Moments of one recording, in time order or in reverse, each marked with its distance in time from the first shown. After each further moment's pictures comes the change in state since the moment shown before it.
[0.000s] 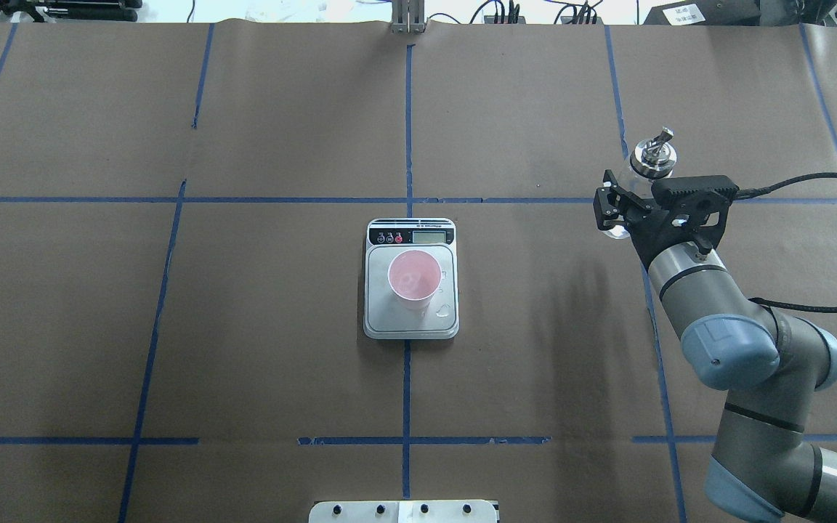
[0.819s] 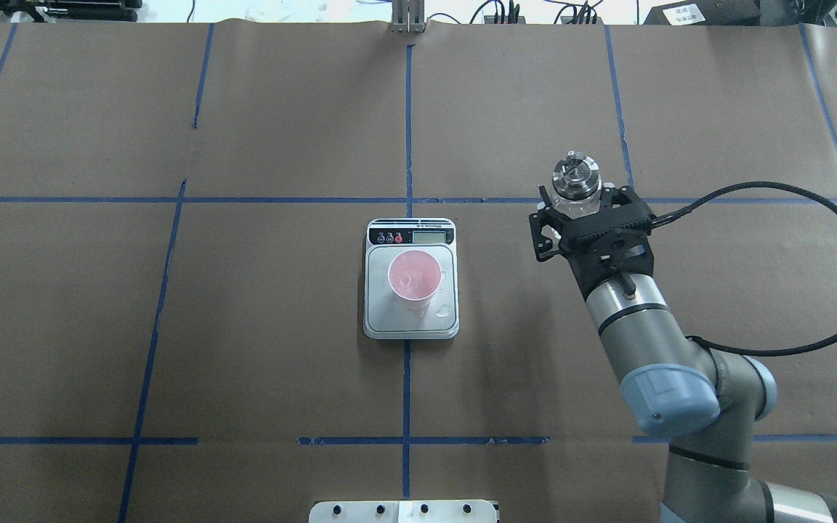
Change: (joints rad) left arm 0.000 0.000 0.018 -0.008 -0.001 0.000; right arm -0.115 0.085 0.038 0.006 -0.158 -0.398
